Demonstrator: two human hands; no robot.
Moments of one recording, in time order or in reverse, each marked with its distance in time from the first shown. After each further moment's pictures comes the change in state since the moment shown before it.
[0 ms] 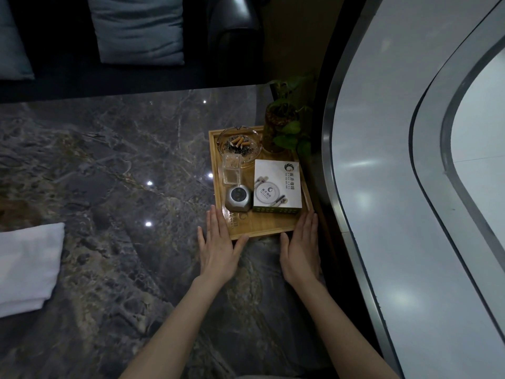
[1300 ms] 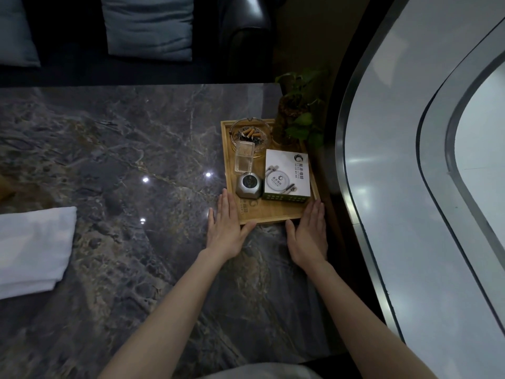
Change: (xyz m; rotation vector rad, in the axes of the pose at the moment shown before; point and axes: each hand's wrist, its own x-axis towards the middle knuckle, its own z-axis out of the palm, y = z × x) left_hand 0.018 -0.007 -0.017 0.018 -0.150 0.068; right_hand 0.009 -0.009 -0.006 -0.111 -0.048 0.022
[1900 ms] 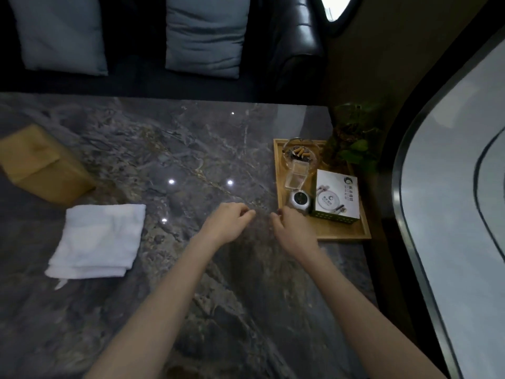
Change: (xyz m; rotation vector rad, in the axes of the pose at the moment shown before) left_hand -0.024 -0.057 -0.116 -0.198 0.063 0.000; right_hand -0.014 -0.141 -0.011 0.082 -0.041 -0.254
